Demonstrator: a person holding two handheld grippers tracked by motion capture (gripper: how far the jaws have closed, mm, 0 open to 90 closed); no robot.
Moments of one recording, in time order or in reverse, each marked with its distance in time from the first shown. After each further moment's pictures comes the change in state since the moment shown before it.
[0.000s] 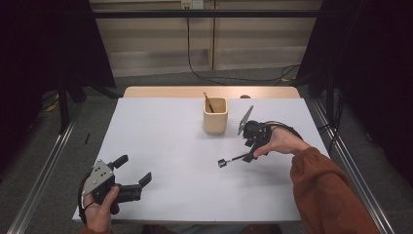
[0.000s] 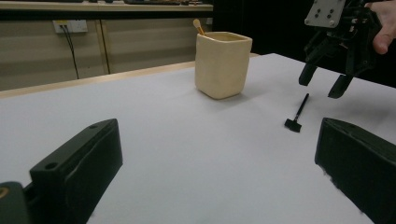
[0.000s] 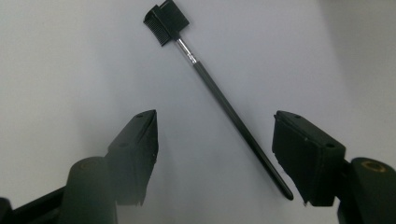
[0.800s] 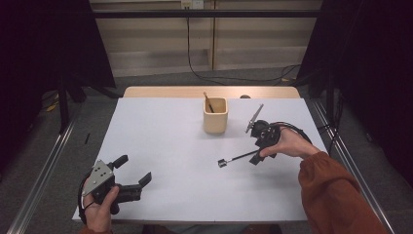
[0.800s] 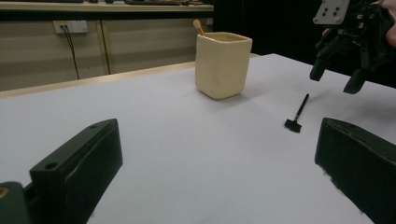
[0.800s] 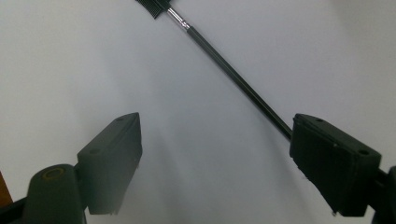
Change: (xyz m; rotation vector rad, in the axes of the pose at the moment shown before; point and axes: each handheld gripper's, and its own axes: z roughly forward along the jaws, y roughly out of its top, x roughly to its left) left arm -0.001 0.000 0.000 -0.002 0.002 -0.001; right arm 0.000 -0.022 -0.012 0.024 0.018 0.142
